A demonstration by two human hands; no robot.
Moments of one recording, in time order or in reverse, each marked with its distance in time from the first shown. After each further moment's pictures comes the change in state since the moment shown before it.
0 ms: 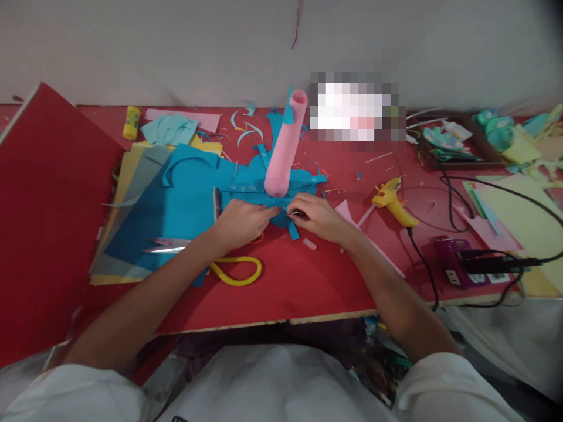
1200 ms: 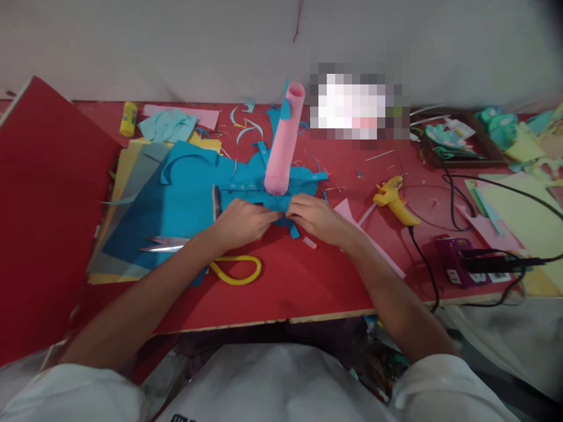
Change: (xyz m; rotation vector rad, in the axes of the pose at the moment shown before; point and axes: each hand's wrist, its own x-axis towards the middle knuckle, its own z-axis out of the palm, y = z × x) left_hand -0.003 -0.004 0.007 -0.016 0.033 0.119; right_hand 0.000 -0.008 0.001 -0.108 -0.036 -0.098
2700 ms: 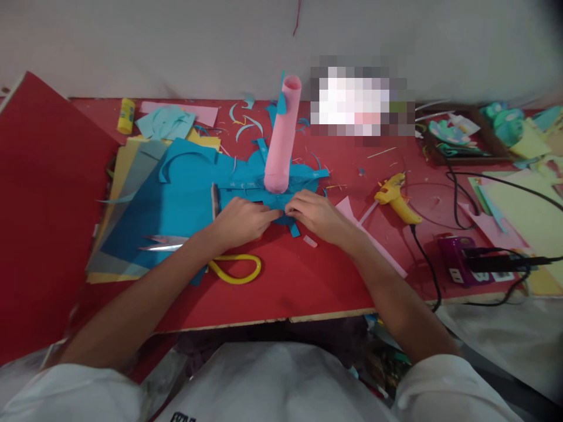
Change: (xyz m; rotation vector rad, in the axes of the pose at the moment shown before) left_hand 0.001 0.002 -0.004 0.006 -0.017 0.000; right_hand -0.001 -0.002 0.001 -0.013 0.030 0.079
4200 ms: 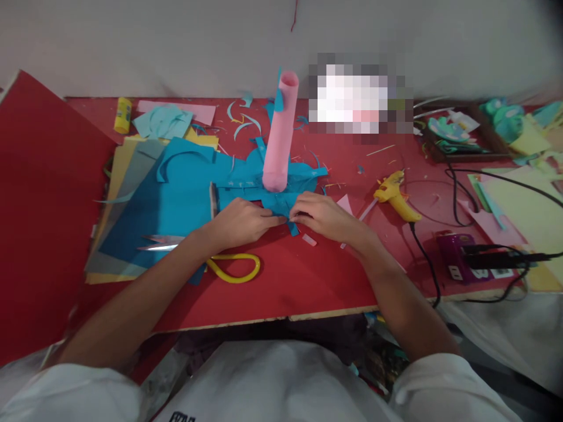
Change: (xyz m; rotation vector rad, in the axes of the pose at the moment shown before) left_hand -0.001 -0.002 -0.004 -0.041 -0.021 0.172; right_hand -0.006 0.003 -0.012 0.065 -0.104 0.016
